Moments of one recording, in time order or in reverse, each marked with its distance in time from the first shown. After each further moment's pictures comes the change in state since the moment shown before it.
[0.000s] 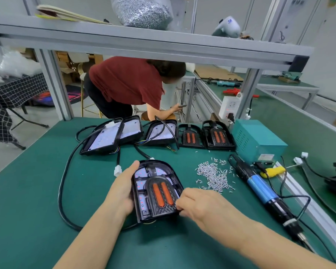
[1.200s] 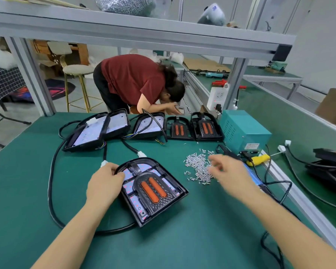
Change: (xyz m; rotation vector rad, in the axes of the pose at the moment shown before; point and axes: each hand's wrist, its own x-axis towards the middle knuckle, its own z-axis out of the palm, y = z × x) left_hand 0.015 0.002 -0.026 1.257 0.323 0.437; right_hand -0.021 0.077 0.002 0.371 0.148 0.953
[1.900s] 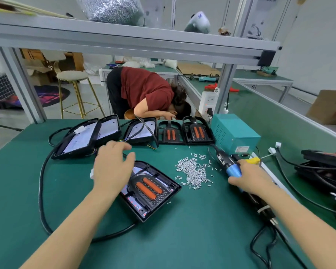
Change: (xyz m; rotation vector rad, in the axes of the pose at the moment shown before) left_hand -0.004 0.063 0.002 0.162 0.192 0.438; right_hand 0.030 0.078 -0.034 -0.382 -0.066 0.279
